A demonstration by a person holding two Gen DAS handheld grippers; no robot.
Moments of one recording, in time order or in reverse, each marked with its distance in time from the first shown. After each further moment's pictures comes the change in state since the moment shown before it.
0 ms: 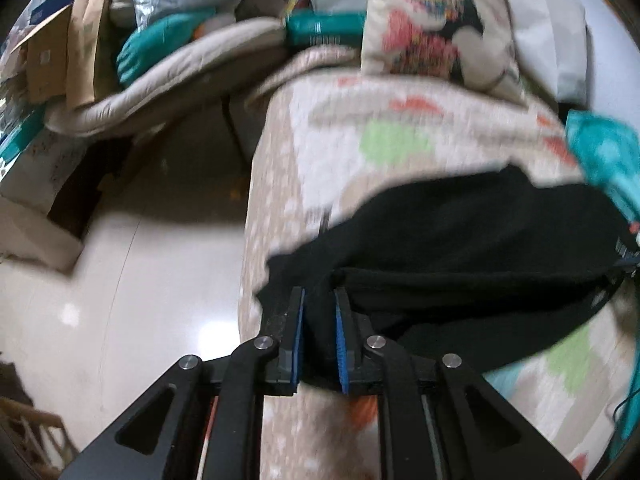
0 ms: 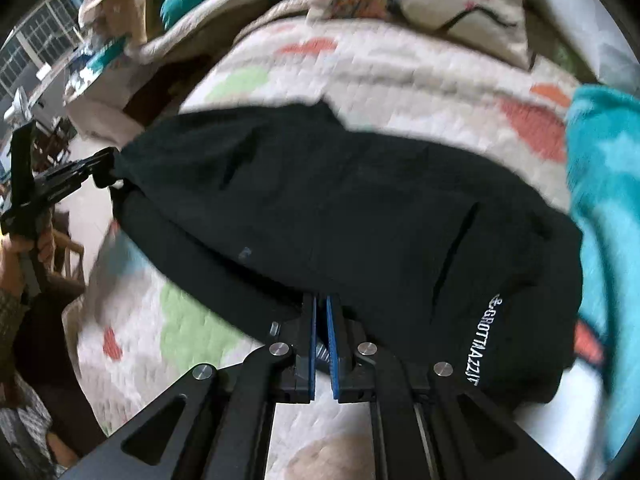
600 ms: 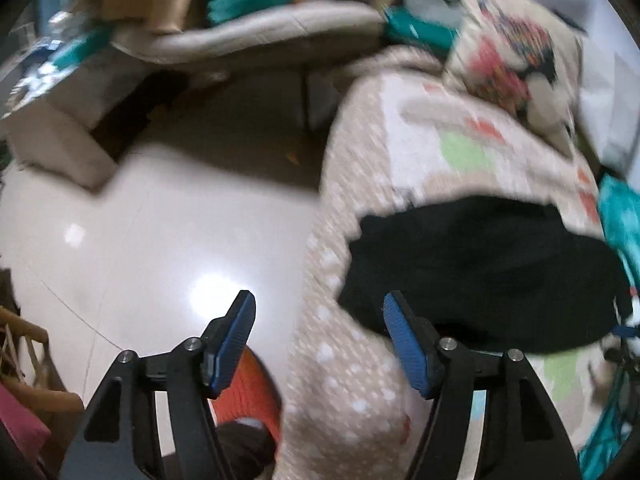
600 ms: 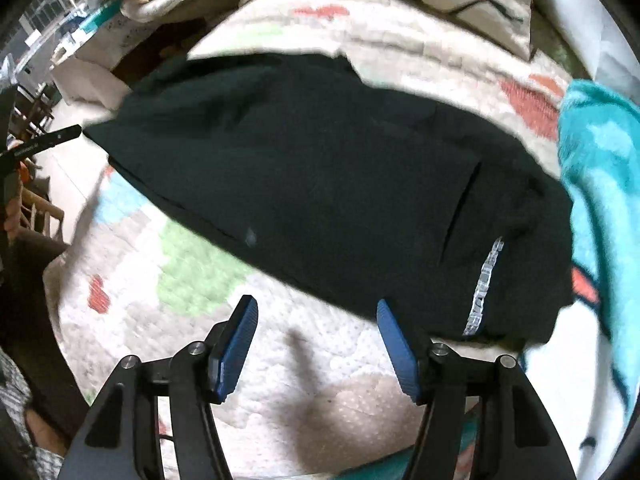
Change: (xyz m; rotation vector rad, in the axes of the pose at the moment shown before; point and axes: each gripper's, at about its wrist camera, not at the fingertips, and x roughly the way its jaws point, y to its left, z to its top) left arm -0.042 0.070 -0.022 -0.309 0.008 0.056; right arm -0.009 0.024 -0.025 -0.042 0.066 -0.089
